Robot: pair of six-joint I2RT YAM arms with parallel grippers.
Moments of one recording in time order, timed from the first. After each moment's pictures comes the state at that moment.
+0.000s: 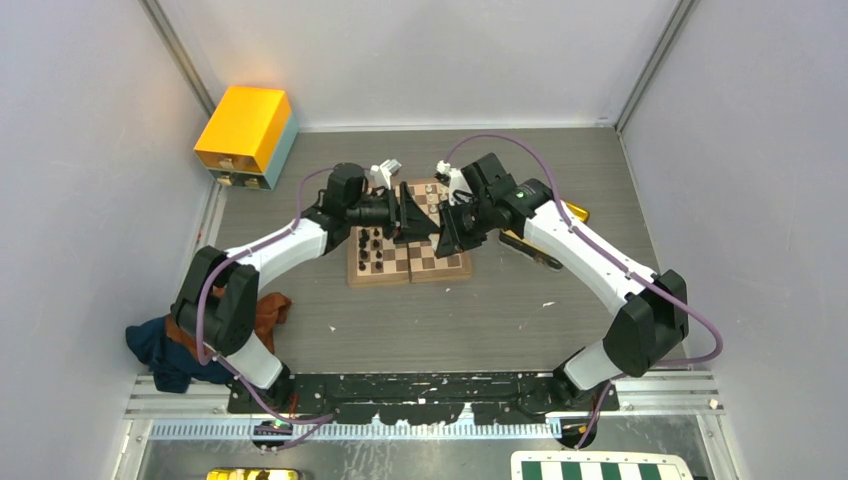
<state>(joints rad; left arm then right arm) -0.49 1.62 1.03 0.17 0.87 -0.98 0.60 1.49 1.35 -0.82 -0.40 0.26</state>
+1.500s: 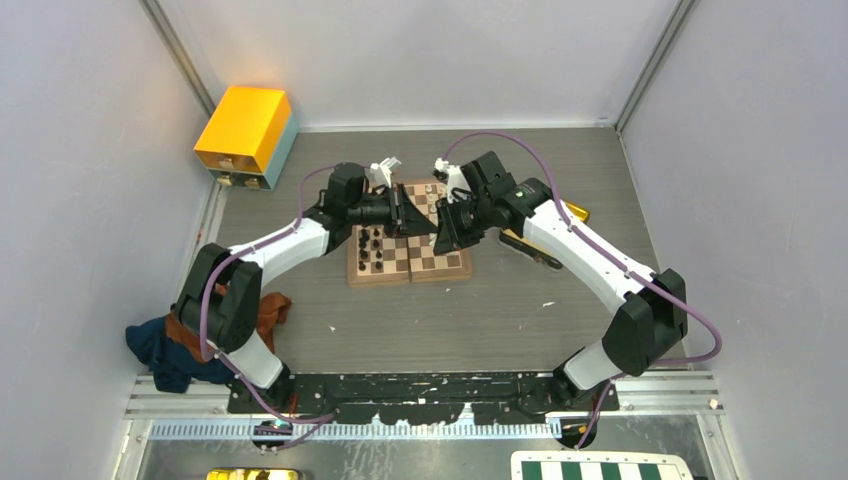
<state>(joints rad) -0.49 1.64 1.03 0.22 0.85 -1.00 0.60 1.50 1.36 -0.79 -0.41 0.24</state>
